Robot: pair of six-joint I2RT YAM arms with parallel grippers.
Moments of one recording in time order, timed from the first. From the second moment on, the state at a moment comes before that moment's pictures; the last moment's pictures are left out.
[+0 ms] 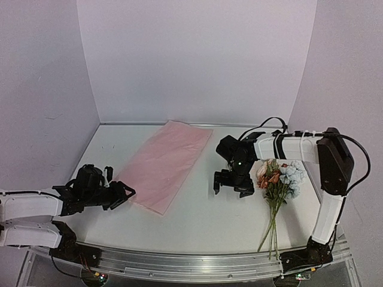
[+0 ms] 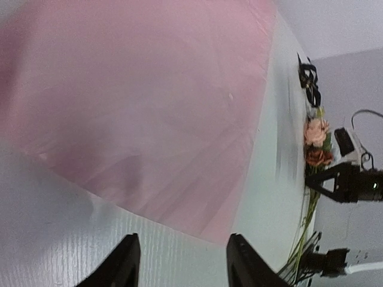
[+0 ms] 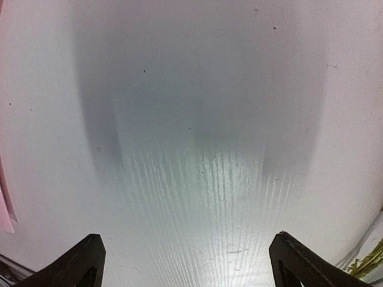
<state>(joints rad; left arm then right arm) -0.58 0.99 0.28 0.06 0.17 -0.97 0.76 1.90 1.38 -0.90 -0.05 0.85</state>
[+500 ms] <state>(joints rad) -0.40 0.95 0.18 0.12 0.13 -1.22 0.78 2.10 1.59 -0.85 -0.14 0.94</state>
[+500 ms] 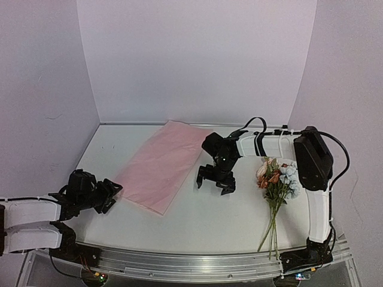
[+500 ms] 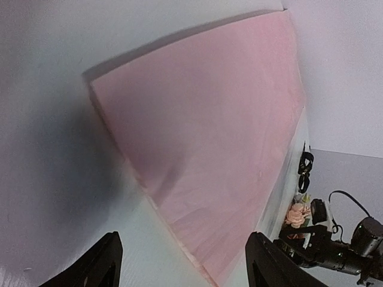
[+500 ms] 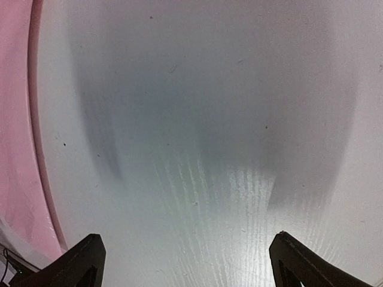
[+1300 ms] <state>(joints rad) -0.54 1.26 0.11 0.60 0.27 -1.52 0.79 2.14 1.61 -0.81 -0.17 0.99</state>
